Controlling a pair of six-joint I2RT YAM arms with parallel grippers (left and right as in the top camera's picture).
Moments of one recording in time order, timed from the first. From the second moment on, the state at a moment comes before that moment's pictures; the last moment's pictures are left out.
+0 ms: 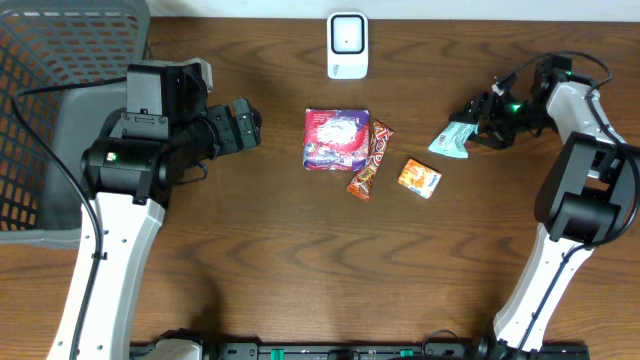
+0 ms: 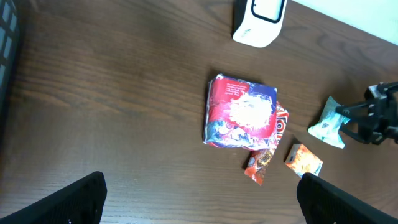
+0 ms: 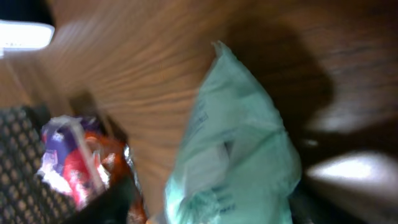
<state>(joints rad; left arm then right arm) -0.12 1.33 1.38 -0.92 0.23 -0.38 -0.26 2.36 1.80 -0.97 -0.74 0.14</state>
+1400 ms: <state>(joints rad) -0.12 1.33 1.38 -0.92 0.23 -0.38 0.26 2.37 1.93 -1.10 0.58 0.38</state>
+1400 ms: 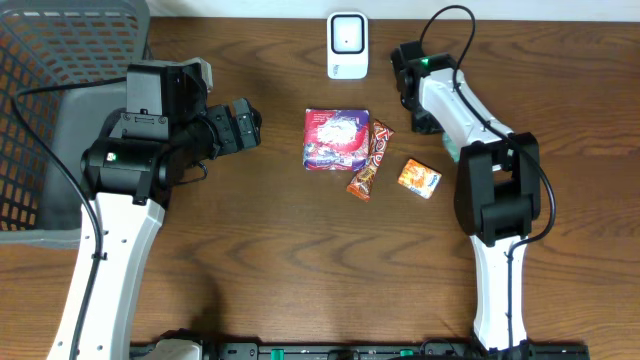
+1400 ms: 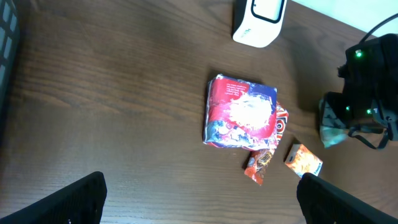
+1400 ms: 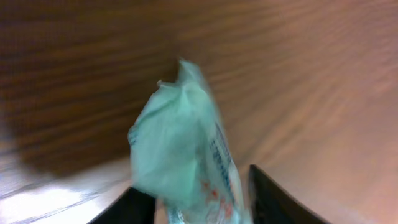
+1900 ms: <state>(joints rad) -0.12 1.33 1.38 -0.92 0.23 -0.38 0.26 2.38 2.39 -1.36 0.38 0.39</state>
